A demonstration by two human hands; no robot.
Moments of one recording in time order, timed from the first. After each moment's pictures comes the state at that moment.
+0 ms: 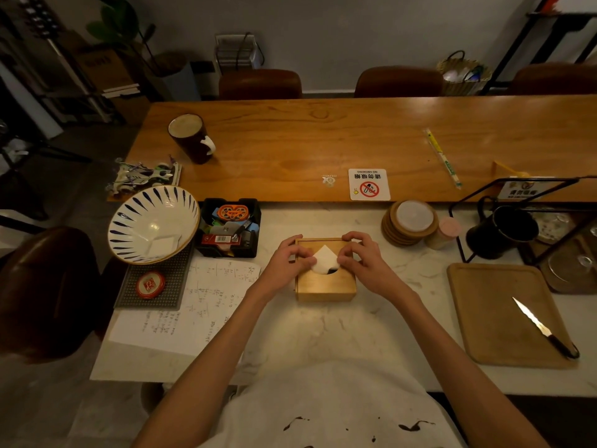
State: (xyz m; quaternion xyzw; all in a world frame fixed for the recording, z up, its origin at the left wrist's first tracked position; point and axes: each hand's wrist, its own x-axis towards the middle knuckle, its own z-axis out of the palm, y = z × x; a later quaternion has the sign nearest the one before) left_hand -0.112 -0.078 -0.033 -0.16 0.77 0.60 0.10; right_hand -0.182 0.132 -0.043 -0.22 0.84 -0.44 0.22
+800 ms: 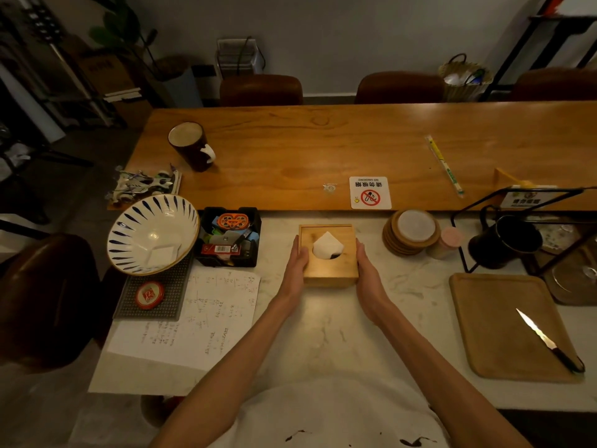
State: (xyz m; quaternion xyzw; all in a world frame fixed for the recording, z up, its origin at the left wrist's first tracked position) left_hand -0.123 -0.045 -0.047 -0.25 0.65 0.72 0.05; right_hand -0.163 0.103 -0.040 0.08 0.63 -0.72 0.29
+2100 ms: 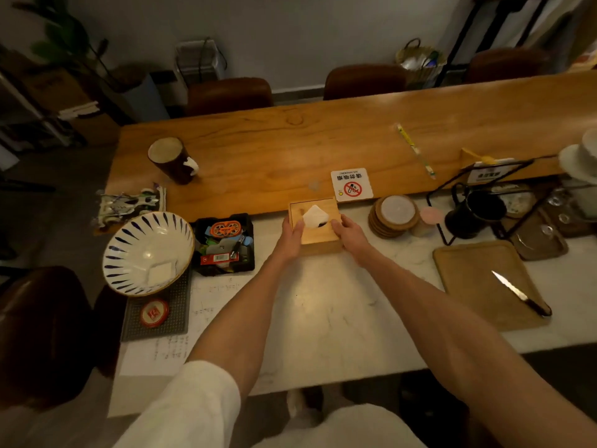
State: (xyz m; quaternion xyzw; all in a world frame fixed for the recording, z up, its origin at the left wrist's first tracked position) left_hand -0.184 -0.080 -0.036 -0.23 0.74 0.61 0.16; right_hand -0.230 0.078 -0.043 0.11 0.74 -0.60 0.28
